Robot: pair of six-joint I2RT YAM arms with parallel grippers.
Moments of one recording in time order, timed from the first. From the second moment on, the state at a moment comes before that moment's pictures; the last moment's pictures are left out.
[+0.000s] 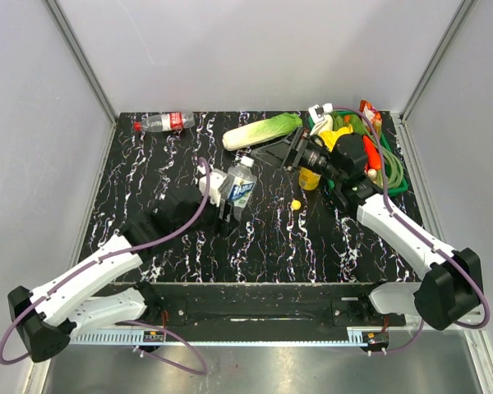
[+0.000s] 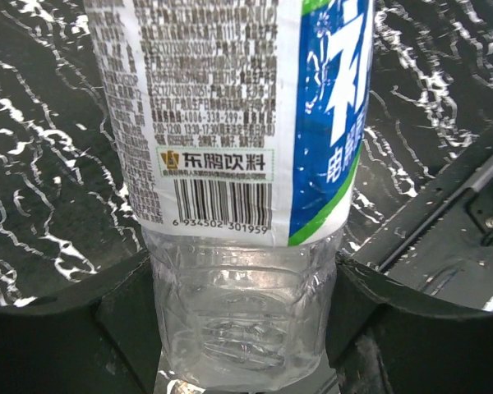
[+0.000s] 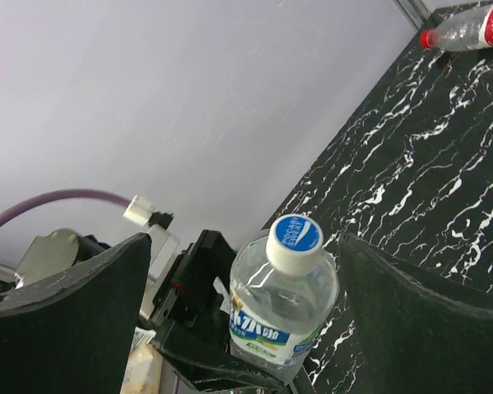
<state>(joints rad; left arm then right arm) -0.80 0.94 0.88 -0.49 0.03 -0.26 0.50 1.28 1.02 0.41 -0.56 0.91</state>
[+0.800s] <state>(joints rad) -1.05 1.10 1.03 -0.58 -0.42 -0.26 0.50 1.36 1.04 0.34 -0.56 0.94</state>
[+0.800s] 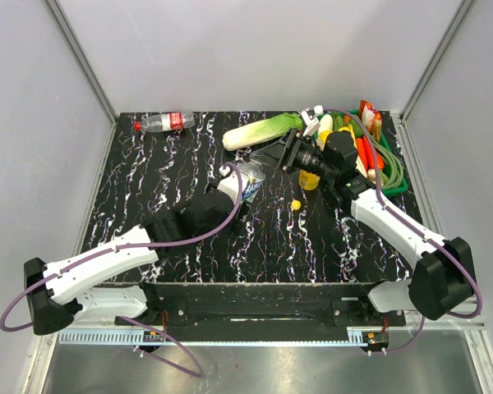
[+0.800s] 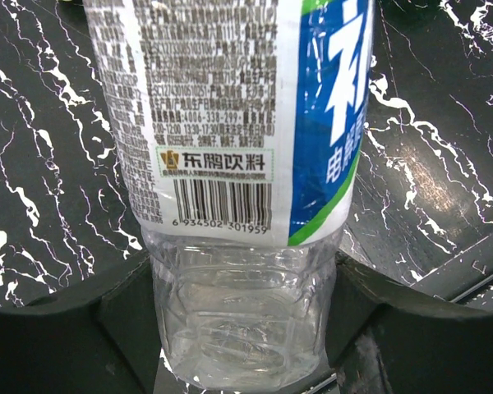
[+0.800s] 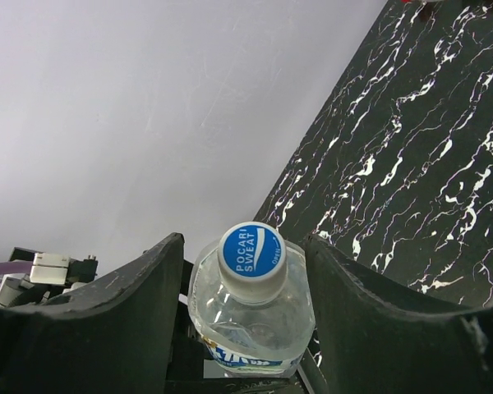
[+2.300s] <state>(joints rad) -1.06 1.18 1.06 -0.59 -0.46 -0.26 0.50 1.36 1.05 0.31 -0.54 0.89</state>
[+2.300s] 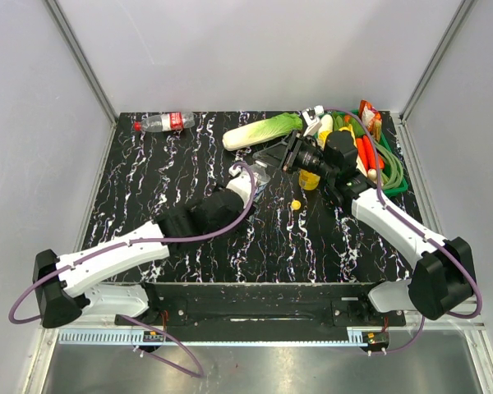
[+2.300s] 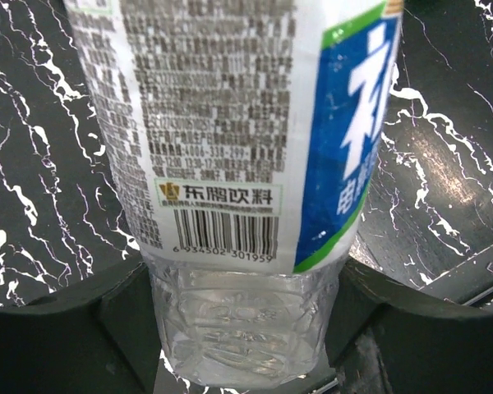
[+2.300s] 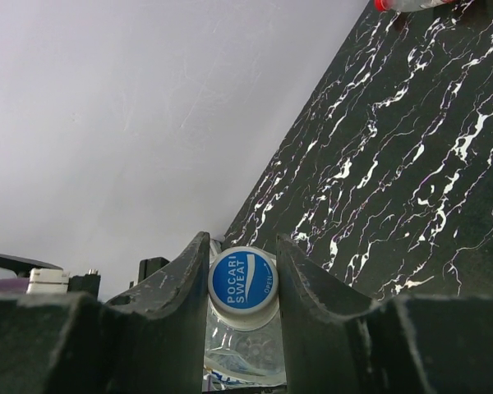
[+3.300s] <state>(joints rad) -0.71 0.94 0.76 -0.15 0.47 -0.37 0.49 1.36 1.02 0.55 -0.73 0.90</state>
